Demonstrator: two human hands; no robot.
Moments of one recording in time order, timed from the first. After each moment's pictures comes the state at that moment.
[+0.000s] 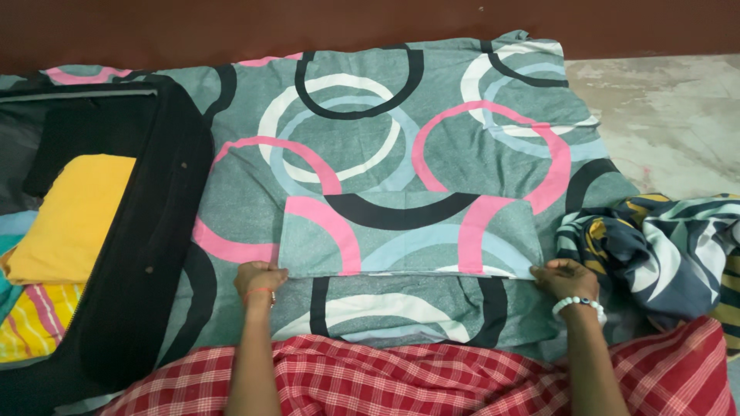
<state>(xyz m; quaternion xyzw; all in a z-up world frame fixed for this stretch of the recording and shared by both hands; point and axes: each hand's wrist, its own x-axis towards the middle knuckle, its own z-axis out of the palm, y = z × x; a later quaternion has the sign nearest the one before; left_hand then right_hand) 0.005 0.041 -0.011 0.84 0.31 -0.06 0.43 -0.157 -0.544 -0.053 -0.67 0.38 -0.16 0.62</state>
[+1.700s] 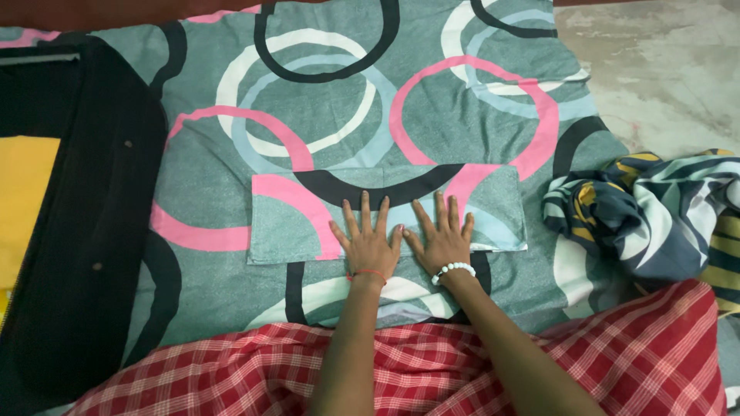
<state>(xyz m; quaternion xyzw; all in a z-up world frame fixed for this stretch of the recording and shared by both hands) -0.049 -0.203 -0.017 0.98 -0.13 0.08 0.13 -0.089 -0.350 -0.023 -0.98 0.08 -0.13 0.11</state>
